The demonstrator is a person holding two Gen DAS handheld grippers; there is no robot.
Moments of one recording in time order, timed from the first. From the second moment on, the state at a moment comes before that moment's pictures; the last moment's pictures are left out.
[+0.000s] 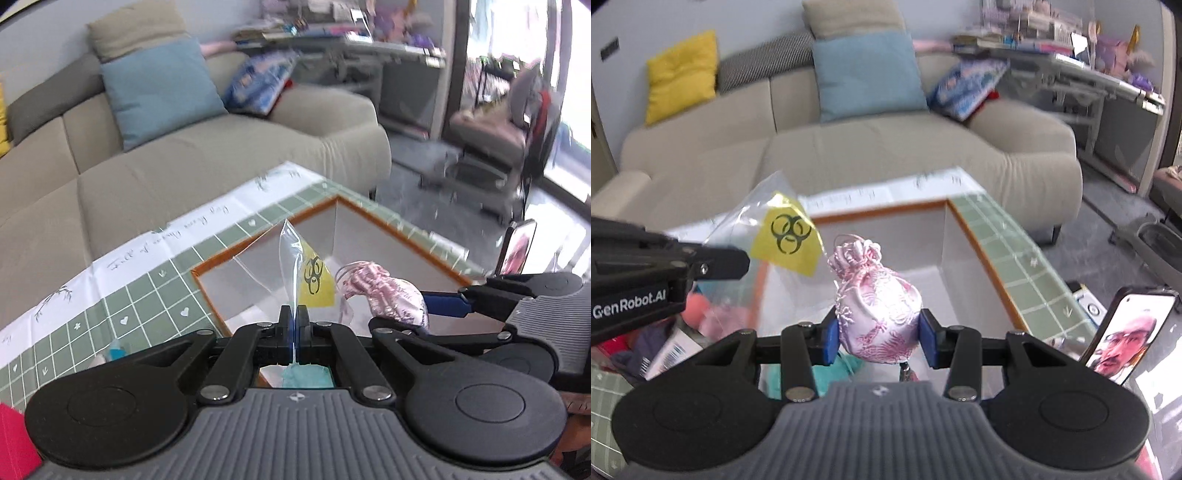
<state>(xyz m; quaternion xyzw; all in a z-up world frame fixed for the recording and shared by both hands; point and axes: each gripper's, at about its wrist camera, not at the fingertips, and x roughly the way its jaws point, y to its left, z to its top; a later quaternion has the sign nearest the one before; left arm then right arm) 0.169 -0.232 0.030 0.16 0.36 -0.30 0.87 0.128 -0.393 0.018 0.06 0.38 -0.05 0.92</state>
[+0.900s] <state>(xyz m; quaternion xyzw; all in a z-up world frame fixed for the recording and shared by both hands) 0.215 -0.267 -0.037 0.21 0.48 -0.29 0.80 0.180 -0.389 -0.045 -0.04 0.51 -0.03 0.86</state>
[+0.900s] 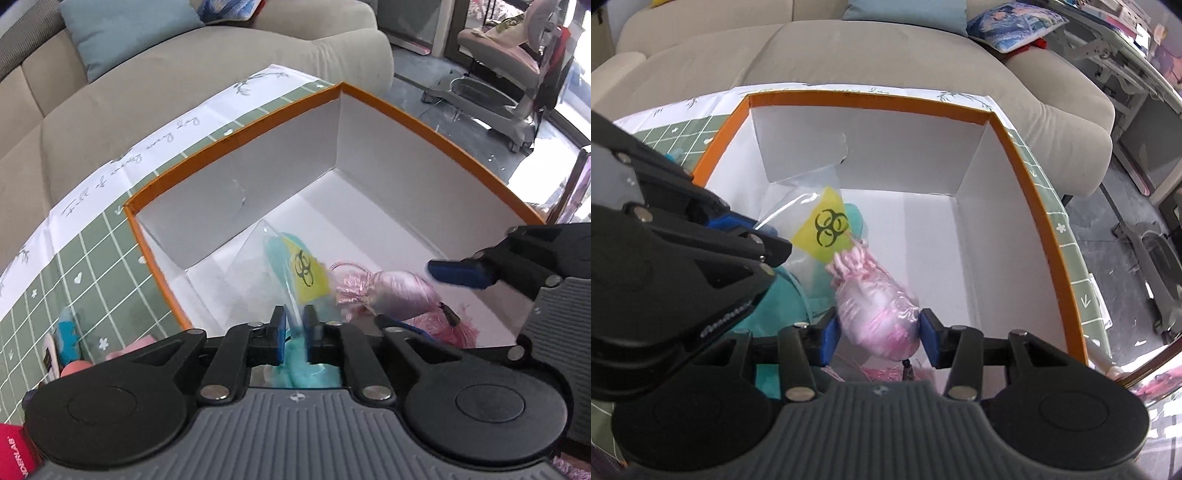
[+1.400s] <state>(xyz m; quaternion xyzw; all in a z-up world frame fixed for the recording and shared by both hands) 0.197 -0.234 0.009 0.20 0.42 -0.27 0.84 0.162 -0.374 -0.011 -0.07 0.48 -0.04 0.87</state>
